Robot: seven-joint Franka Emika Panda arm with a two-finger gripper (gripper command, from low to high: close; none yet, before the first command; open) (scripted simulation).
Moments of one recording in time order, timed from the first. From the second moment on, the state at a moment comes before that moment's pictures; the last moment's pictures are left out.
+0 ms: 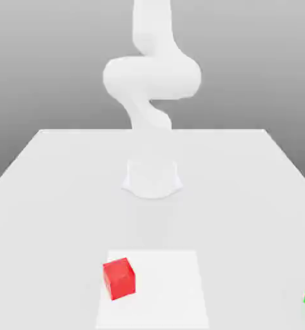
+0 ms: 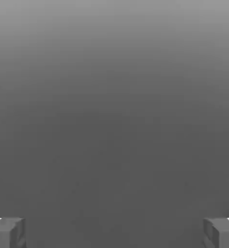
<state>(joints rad) -0.03 -0.71 0.01 -2.34 0.02 2.35 0.89</state>
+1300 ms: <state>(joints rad) -0.22 0.13 0.06 -2.68 -0.02 2.80 1.80</state>
